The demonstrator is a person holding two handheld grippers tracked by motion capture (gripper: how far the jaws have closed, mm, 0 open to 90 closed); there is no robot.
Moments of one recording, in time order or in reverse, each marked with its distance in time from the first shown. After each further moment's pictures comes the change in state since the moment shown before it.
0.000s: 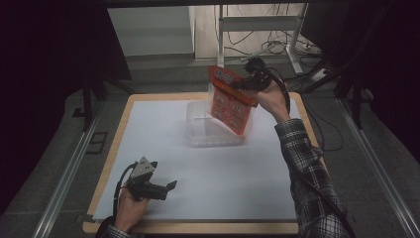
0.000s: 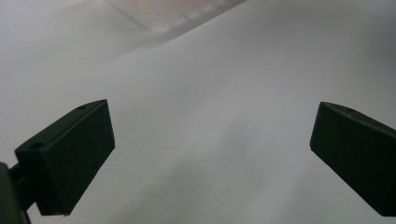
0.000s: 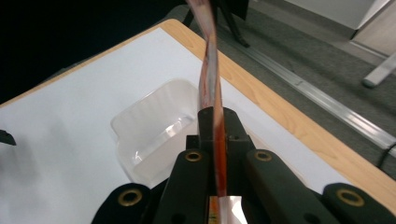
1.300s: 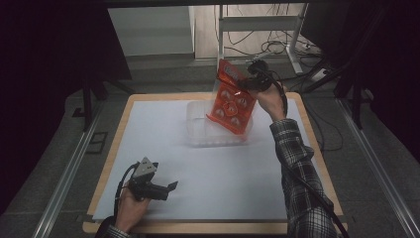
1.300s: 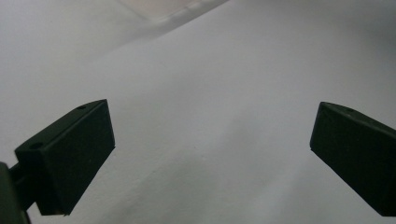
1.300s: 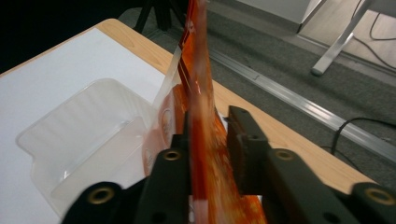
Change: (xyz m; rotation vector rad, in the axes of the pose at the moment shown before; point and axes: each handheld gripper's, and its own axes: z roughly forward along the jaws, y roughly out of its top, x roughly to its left) left arm -0.002 0.000 0.004 0.033 0.007 0.005; right arm -0.037 -0.017 0.024 -0.023 -0.182 0.057
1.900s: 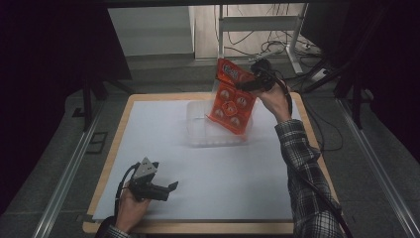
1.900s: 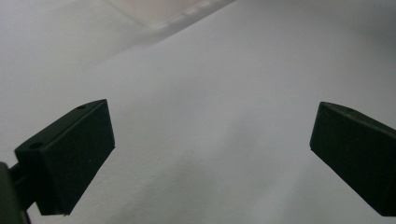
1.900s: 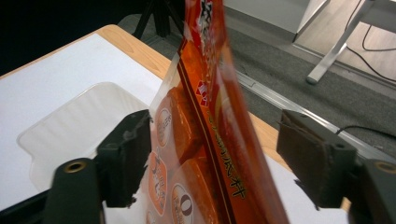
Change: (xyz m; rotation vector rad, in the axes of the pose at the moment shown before) left arm -0.002 0.000 -0.001 -0.022 0.006 0.016; right arm -0.002 -0.001 -0.010 -0.026 -0.001 -0.025
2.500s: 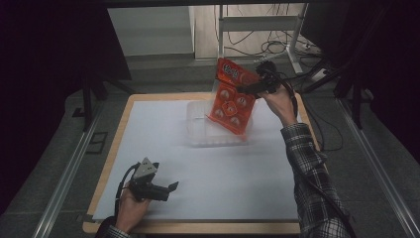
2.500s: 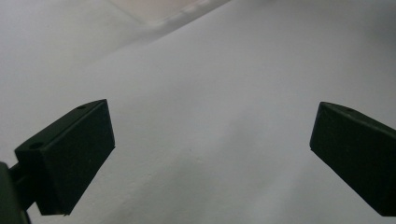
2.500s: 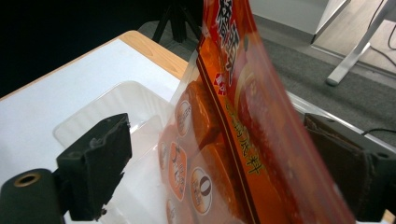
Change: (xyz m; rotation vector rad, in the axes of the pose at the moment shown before) left arm -0.001 0.000 0.001 0.009 -0.009 -0.007; right arm -0.001 -0.009 -0.014 -0.023 0.070 0.035
